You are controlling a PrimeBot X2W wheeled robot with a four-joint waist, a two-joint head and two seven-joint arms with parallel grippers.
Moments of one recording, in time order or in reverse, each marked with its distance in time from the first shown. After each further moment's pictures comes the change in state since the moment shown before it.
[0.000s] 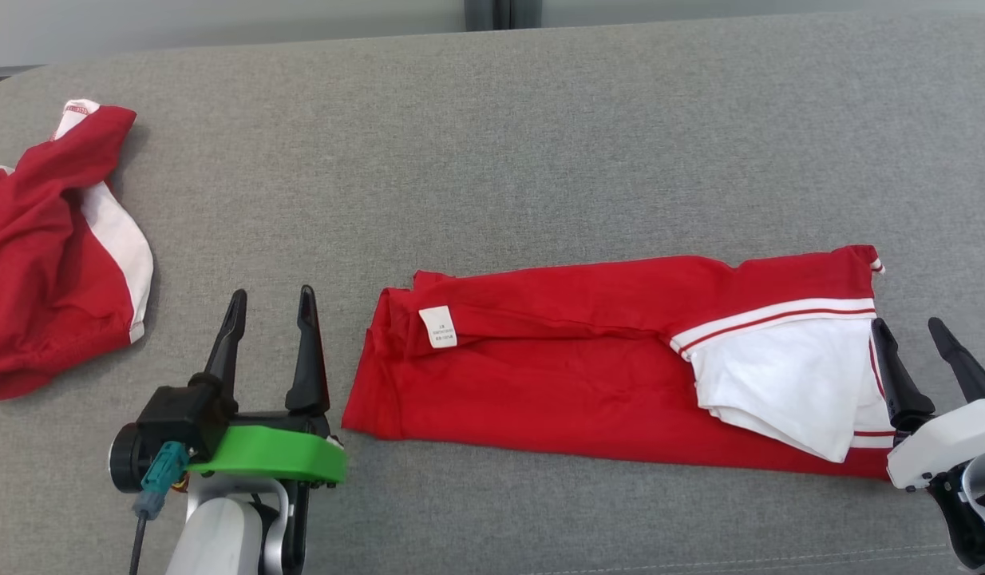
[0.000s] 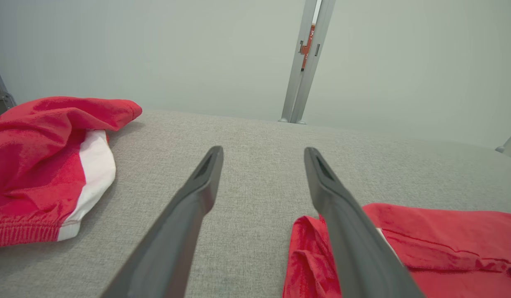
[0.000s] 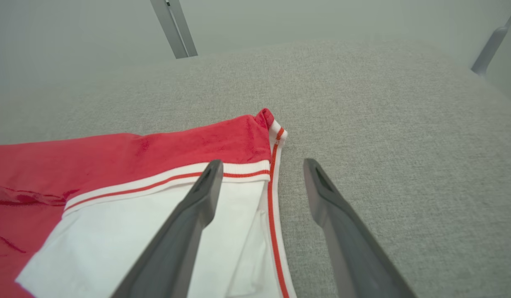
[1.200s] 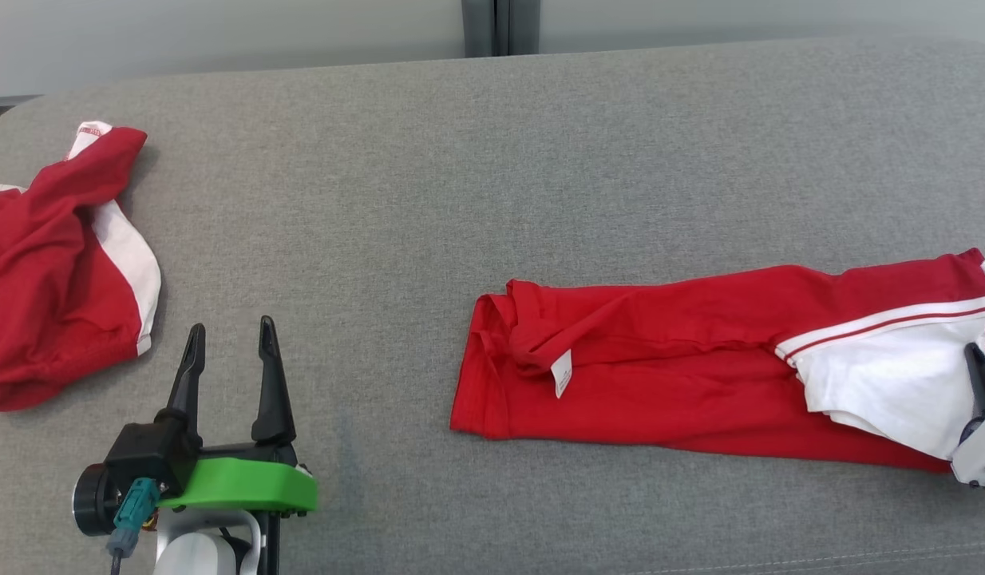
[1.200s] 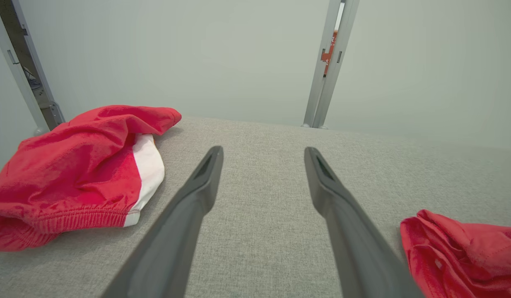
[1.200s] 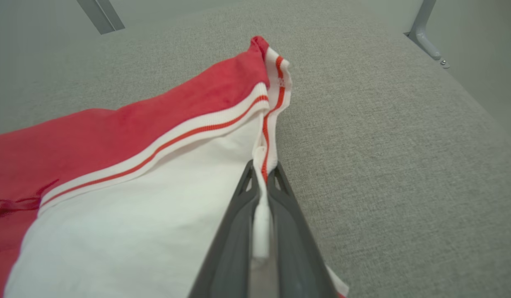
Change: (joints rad) left arm 0.080 0.000 0.084 -0.045 0.049 -0.002 0.000; right arm -0.126 -0.133 0.092 0.353 0.183 0.000 -0.021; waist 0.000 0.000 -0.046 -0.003
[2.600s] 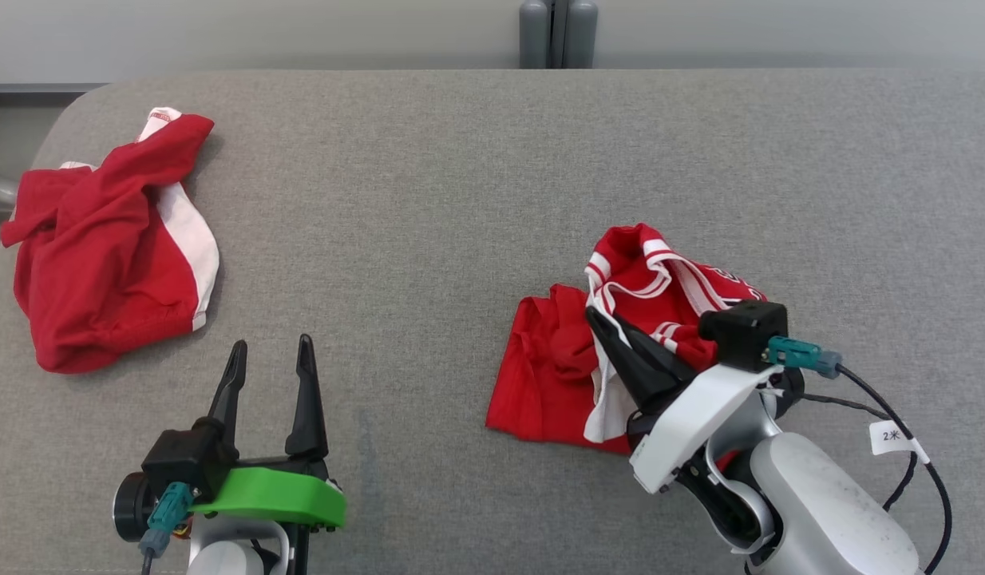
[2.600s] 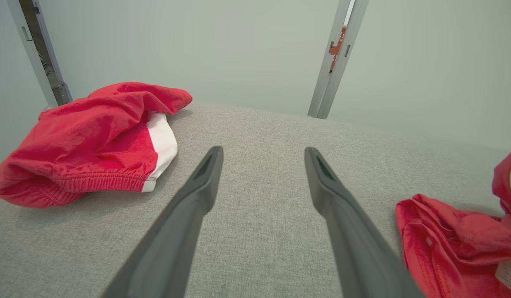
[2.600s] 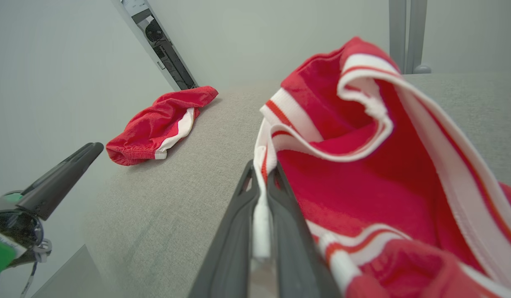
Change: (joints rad) left arm 0.008 0.000 -0.068 0.044 -0.049 -0.003 0.000; right arm -0.073 0.349 0.343 -0.489 -0.131 -0.001 0.188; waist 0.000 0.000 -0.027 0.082
